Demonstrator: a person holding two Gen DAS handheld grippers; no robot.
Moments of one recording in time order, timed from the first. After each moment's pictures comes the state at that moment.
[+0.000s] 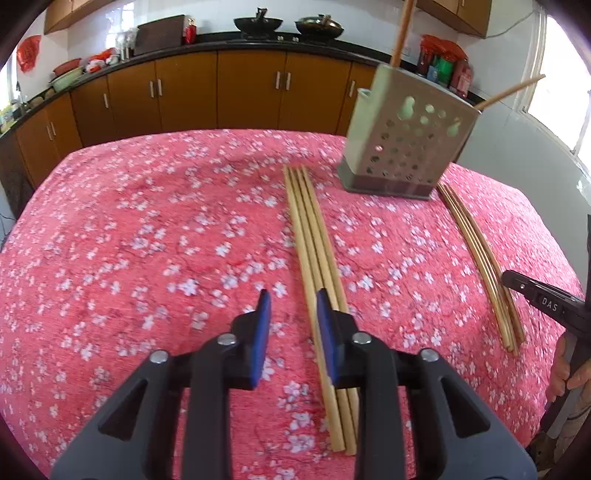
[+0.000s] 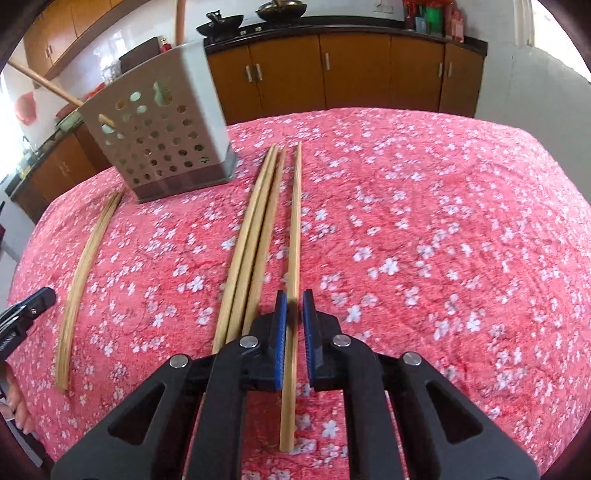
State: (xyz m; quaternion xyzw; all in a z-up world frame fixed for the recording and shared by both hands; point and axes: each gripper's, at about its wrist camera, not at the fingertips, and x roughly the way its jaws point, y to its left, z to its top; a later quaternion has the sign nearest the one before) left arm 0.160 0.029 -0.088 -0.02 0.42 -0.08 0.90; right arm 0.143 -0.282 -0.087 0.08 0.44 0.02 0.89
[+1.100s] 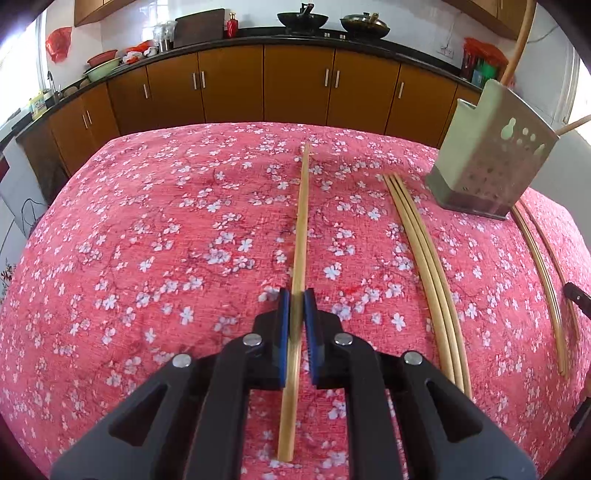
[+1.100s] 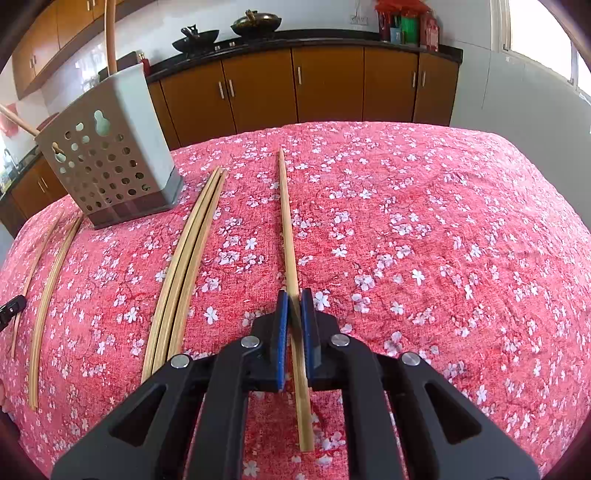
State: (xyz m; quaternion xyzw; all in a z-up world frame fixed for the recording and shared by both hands) left arm 0.200 0.088 -0.103 -0.02 0.43 0.01 0.90; right arm 0.152 -0.318 -0.092 0.07 0.41 -0.03 0.91
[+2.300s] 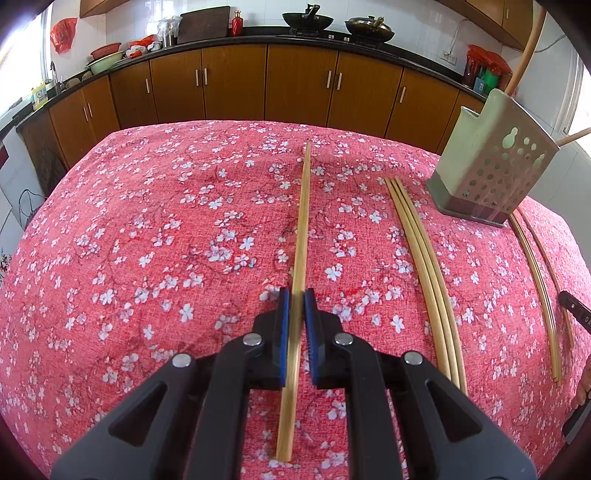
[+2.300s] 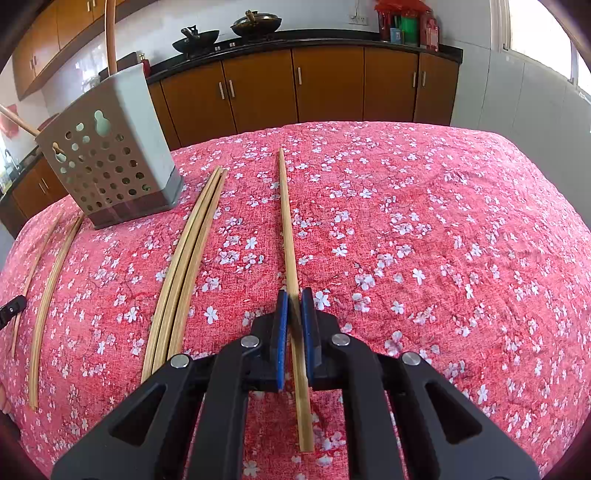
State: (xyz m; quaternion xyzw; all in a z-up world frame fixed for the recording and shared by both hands) left arm 0.193 0.088 -0.101 -0.04 0.42 0.00 0.90; right arm 0.153 -0.318 -0.093 0.08 0.41 -0.03 0.91
